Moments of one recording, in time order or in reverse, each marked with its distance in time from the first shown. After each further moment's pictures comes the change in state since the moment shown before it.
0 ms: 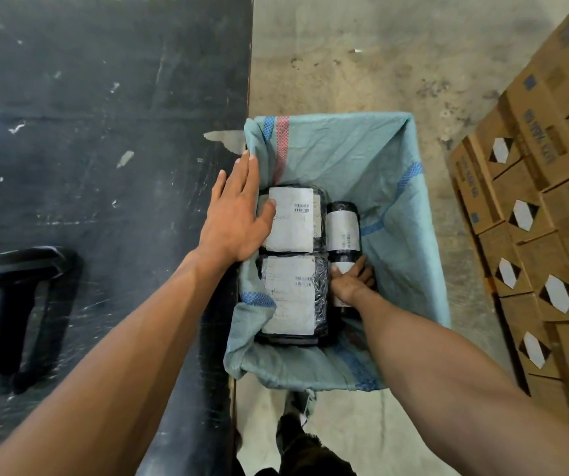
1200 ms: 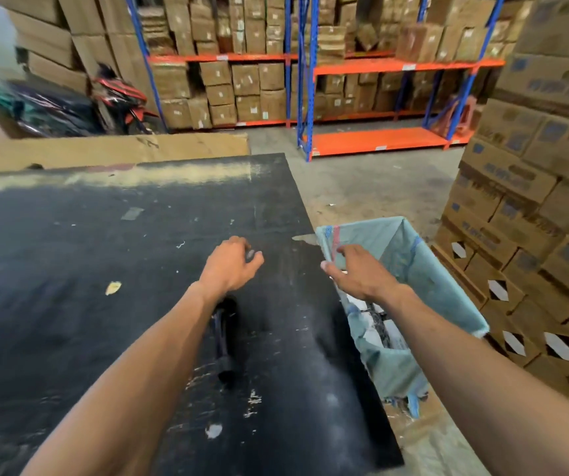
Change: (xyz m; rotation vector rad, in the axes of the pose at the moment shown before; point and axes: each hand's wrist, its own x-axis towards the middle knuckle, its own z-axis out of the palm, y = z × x) left_hand -0.100 -0.123 -0.204 -0.027 0.108 0.004; right_hand -0.324 -0.133 -0.036 -0.196 0.525 -0.736
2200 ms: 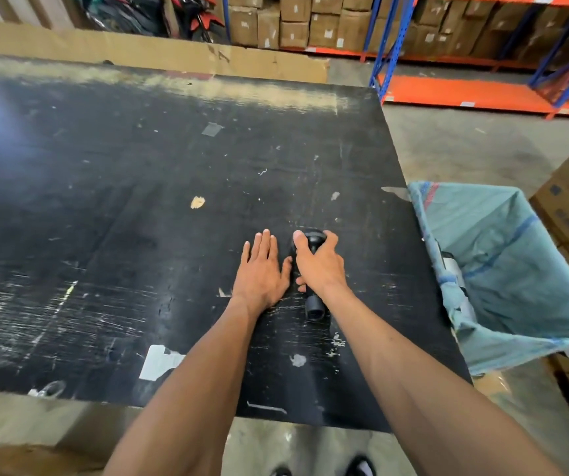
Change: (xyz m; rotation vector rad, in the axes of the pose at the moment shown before) left_hand -0.118 -0.141 0.058 0.238 -0.158 -0.170; right_hand -0.022 -0.208 0.176 0.609 -0.082 0.321
